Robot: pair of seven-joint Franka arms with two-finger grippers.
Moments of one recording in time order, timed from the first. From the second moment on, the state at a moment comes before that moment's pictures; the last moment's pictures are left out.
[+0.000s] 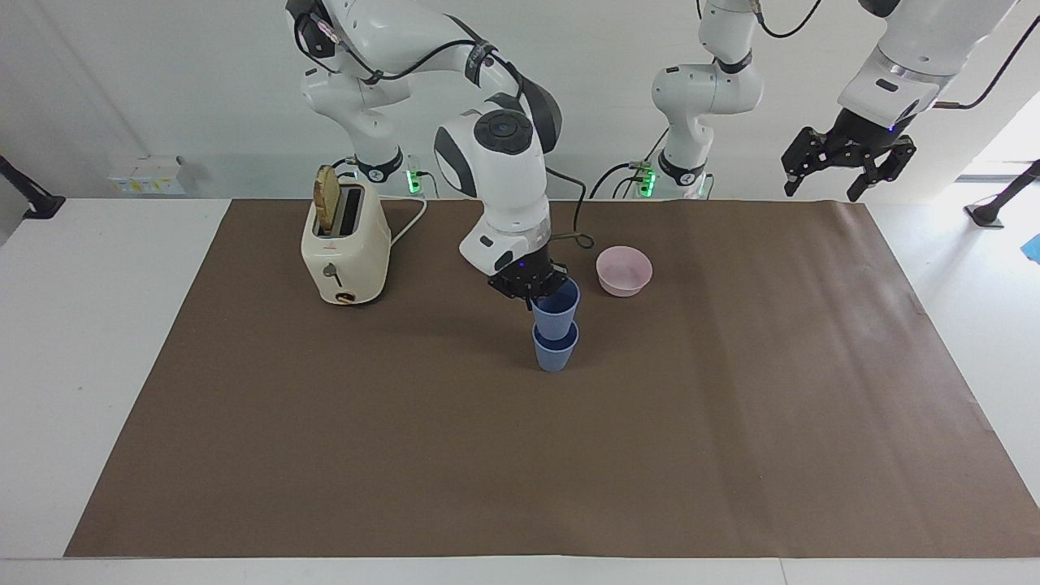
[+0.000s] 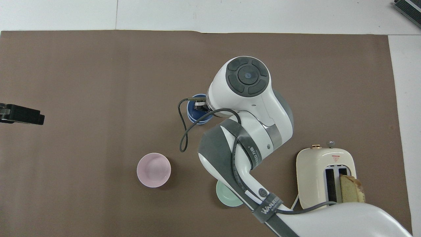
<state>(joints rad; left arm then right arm) -0.07 -0.08 0.00 -1.55 -0.03 1.48 0.08 0.31 0.41 0.29 -1.47 -0.04 1.97 0.64</state>
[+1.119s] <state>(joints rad) -0.07 -0.08 0.00 -1.55 -0.03 1.48 0.08 0.31 0.46 0.29 -1.47 -0.06 2.02 0.64</state>
